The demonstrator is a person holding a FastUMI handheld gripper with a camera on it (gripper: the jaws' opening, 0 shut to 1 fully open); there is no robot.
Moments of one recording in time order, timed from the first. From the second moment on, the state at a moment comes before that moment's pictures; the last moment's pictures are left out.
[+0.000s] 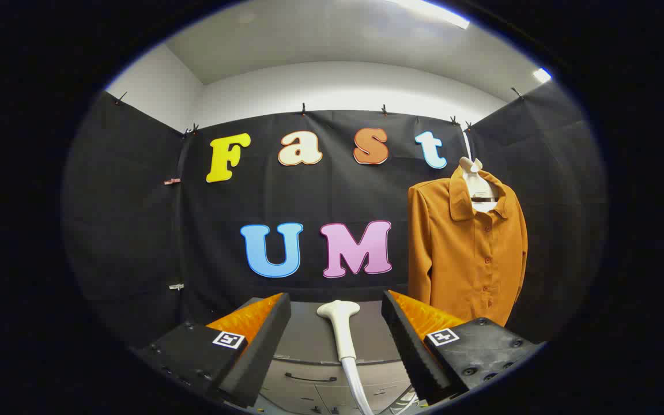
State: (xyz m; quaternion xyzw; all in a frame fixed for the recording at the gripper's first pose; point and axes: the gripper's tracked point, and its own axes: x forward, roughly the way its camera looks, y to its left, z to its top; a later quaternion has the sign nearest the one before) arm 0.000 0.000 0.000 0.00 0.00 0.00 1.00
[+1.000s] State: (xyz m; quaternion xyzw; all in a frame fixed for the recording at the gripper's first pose) arm -0.003 -0.001 0.000 -0.02 0.01 -0.01 1.00
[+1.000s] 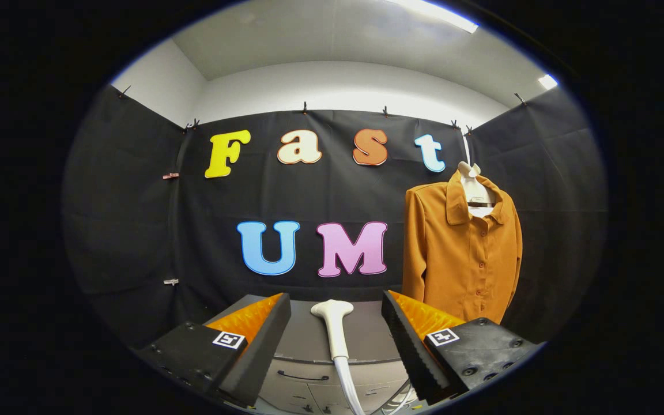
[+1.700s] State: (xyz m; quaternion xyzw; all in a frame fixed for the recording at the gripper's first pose) arm -0.011 0.024 -0.027 -0.03 0.03 -0.03 1.00
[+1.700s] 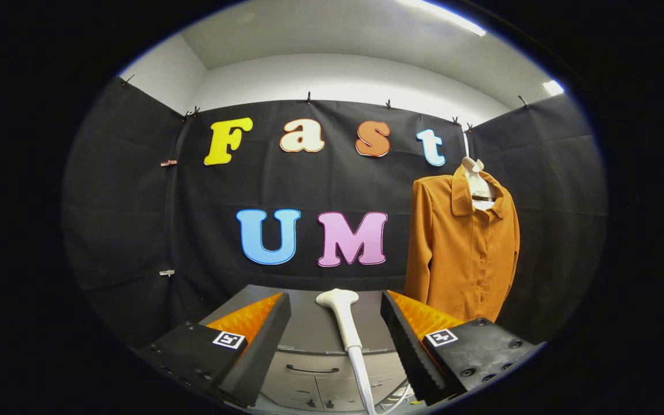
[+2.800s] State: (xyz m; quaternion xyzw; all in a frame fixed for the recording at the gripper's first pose) arm 0.167 -0.009 -0.159 -0.03 0.20 0.00 0.98
